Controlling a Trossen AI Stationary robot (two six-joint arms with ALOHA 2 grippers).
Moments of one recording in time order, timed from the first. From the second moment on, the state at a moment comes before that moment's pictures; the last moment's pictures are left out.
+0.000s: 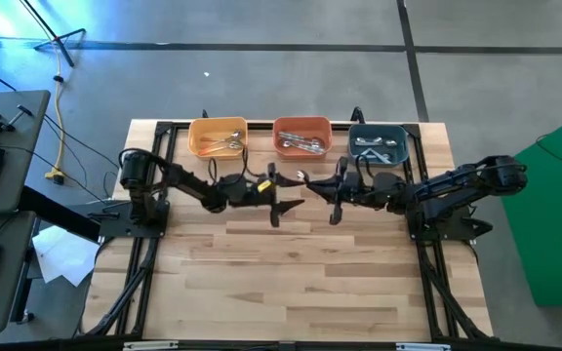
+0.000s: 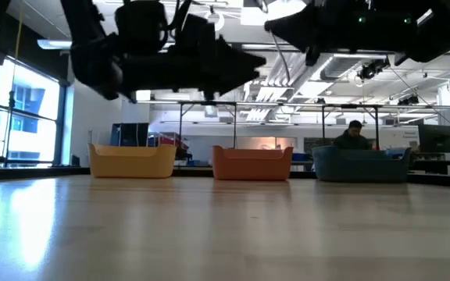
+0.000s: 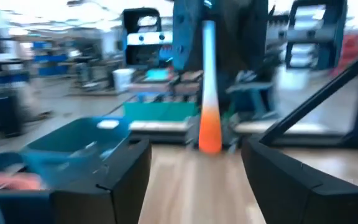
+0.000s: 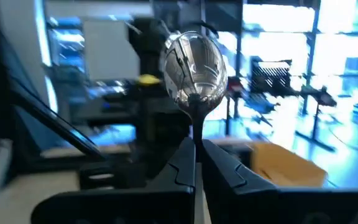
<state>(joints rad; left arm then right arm) 0.05 1.89 0.70 1.29 -0.05 0.02 0.01 1.33 0.45 1.03 0.16 -0.03</state>
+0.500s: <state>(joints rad) 0.09 1.89 0.89 1.15 0.38 0.00 0.00 1.33 0.45 1.13 -0.07 -0.03</state>
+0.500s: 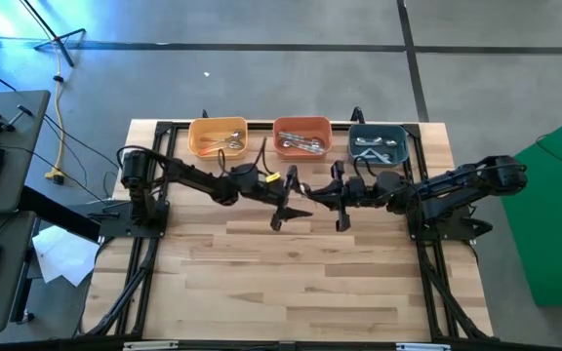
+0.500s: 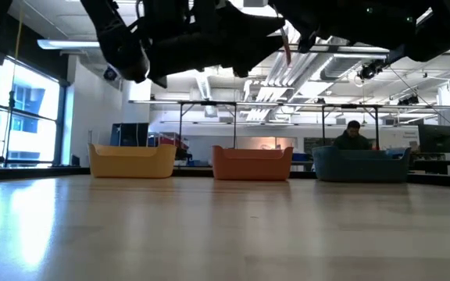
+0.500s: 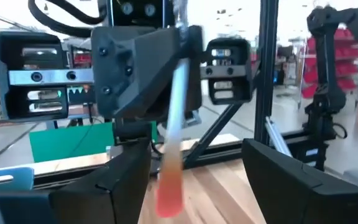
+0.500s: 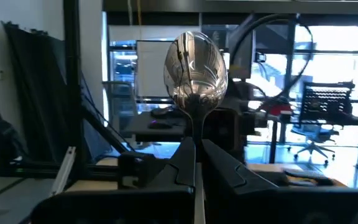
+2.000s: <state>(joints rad) 0.14 1.61 0.93 0.25 -0.06 0.32 0.00 1.26 0.46 0.86 0.28 -0.19</state>
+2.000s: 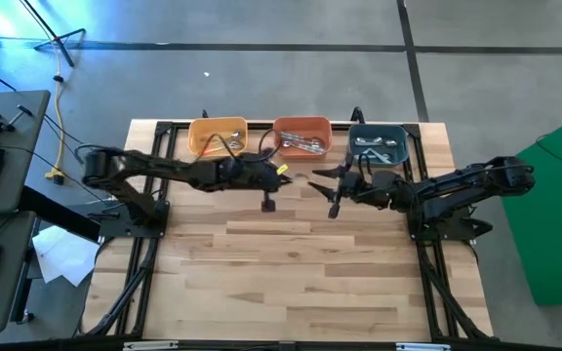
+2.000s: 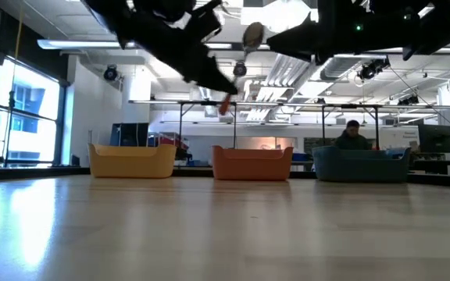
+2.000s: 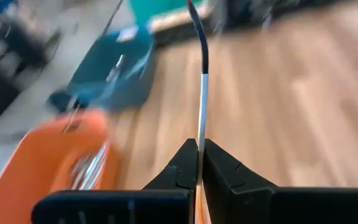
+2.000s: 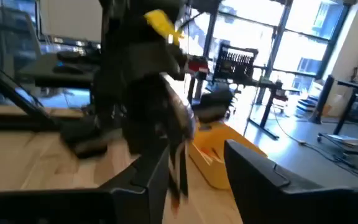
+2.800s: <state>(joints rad) 0.81 1.45 0.97 -0.56 -0.26 0.60 0.00 1.25 0.46 0.79 0.29 -0.22</state>
